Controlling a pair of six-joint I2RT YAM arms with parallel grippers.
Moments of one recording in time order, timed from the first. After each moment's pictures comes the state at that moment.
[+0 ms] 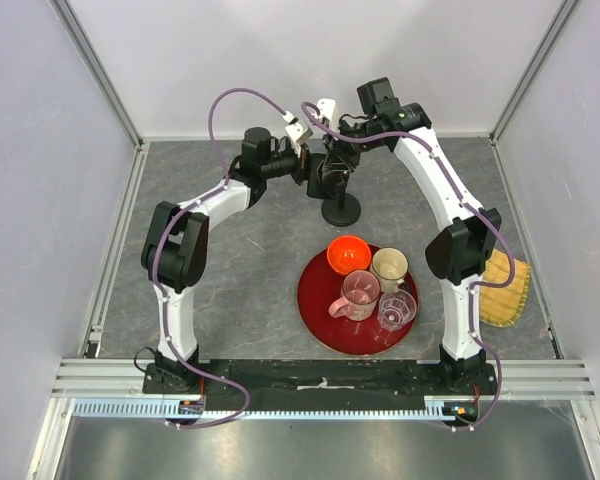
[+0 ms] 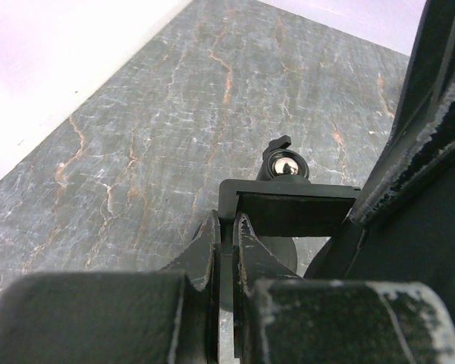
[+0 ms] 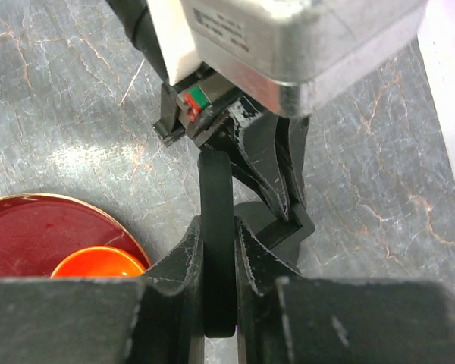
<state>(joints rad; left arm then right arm) -0.39 2.06 1.52 0.35 0.77 0.07 0.38 2.14 2.33 -1.06 -0.68 -0.73</state>
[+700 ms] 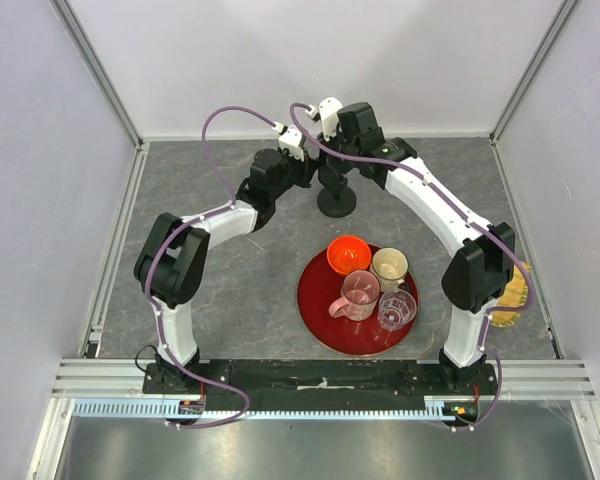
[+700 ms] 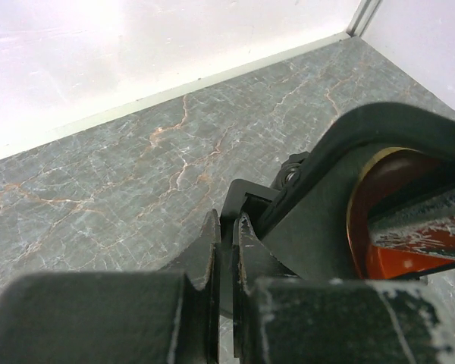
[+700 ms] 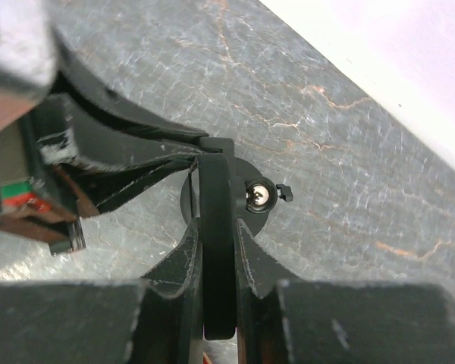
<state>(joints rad) -0.49 1.93 1.27 0.56 0.15 -0.13 0.53 1.88 1.86 -0.57 0.03 -0.24</state>
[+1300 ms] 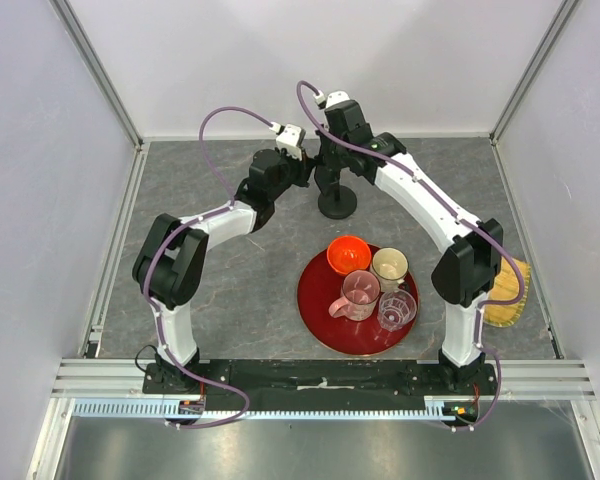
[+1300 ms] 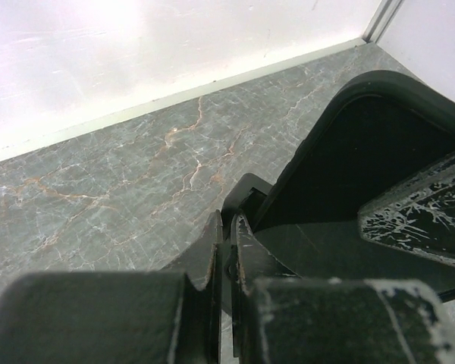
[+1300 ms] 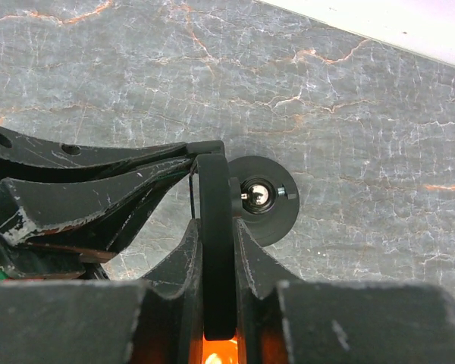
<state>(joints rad) -0.50 1.91 1.26 0.57 0.10 -0.13 0.56 1.95 1.97 -0.64 0.24 0.13</state>
